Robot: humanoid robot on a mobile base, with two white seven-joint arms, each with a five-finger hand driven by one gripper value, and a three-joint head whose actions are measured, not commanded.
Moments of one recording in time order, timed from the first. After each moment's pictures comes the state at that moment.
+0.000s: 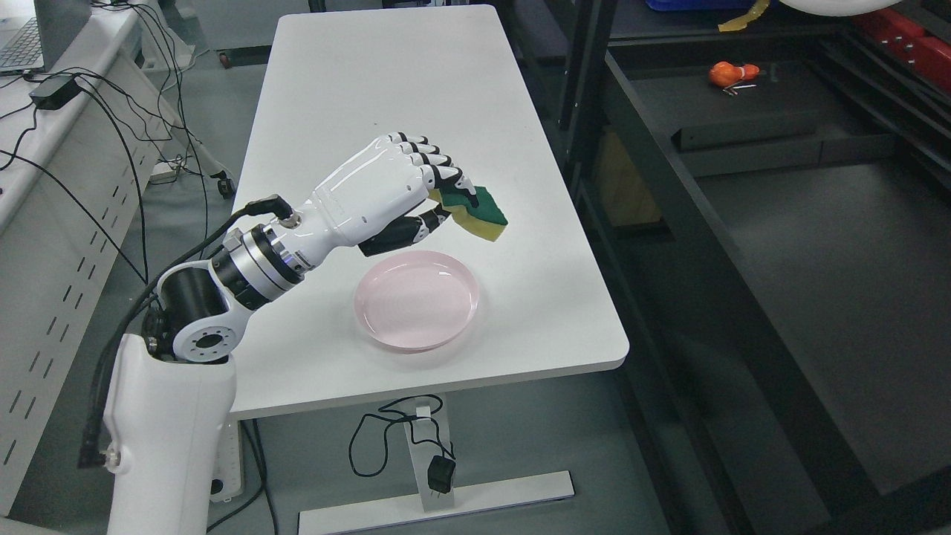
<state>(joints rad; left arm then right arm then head) -0.64 0.10 0.00 -1.59 -0.75 -0.79 -0.48 -0.07 0.00 -0.21 0.00 -0.11 0.08 -0.07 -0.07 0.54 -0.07</state>
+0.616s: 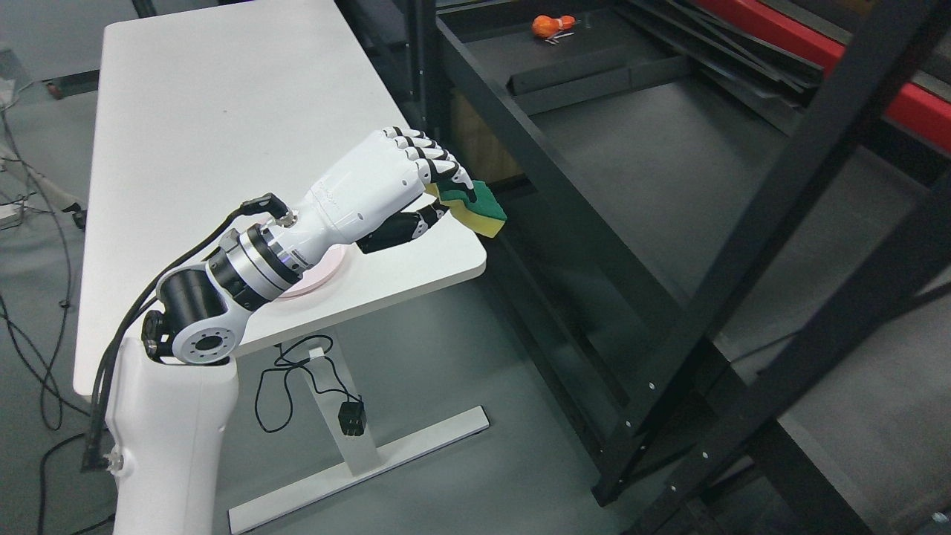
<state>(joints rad) -0.63 0.08 0.02 -1.60 -0.75 -0.79 -0.48 -0.07 0.00 -0.21 0.00 -0.11 0.08 -0.07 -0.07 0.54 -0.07</state>
